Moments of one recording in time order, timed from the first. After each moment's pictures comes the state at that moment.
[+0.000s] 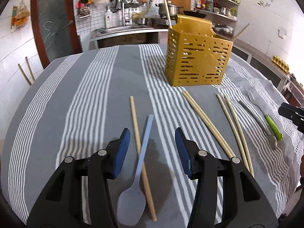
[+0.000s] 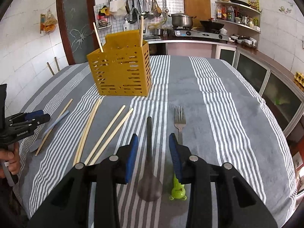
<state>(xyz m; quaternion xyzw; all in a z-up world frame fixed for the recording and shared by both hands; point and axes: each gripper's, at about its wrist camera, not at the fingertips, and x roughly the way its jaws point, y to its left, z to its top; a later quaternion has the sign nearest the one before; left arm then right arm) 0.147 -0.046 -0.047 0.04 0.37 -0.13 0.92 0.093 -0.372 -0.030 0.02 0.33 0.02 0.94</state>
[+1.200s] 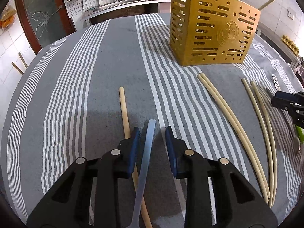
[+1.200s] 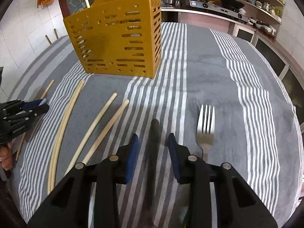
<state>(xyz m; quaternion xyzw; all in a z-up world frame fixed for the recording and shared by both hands) 0.221 -0.073 -0.088 0.08 0.46 -0.11 0.87 0.194 -0.349 -0.072 -0.01 0.45 0.04 0.89</state>
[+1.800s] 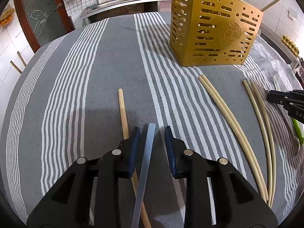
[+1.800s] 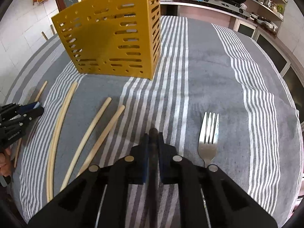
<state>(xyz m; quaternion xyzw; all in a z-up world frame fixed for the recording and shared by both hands) 0.226 -0.074 -0.086 0.08 0.47 -0.11 0.87 0.209 -0.346 -0.071 0.00 0.47 0.04 0.88</state>
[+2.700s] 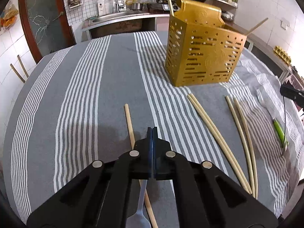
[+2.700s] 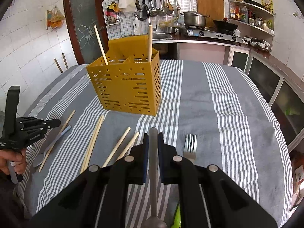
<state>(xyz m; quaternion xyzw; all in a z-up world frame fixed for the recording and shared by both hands) 0.207 -0.063 -0.050 0.06 0.43 -0.14 0.89 0.153 -0.364 -0.002 0.01 0.35 0.06 0.94</state>
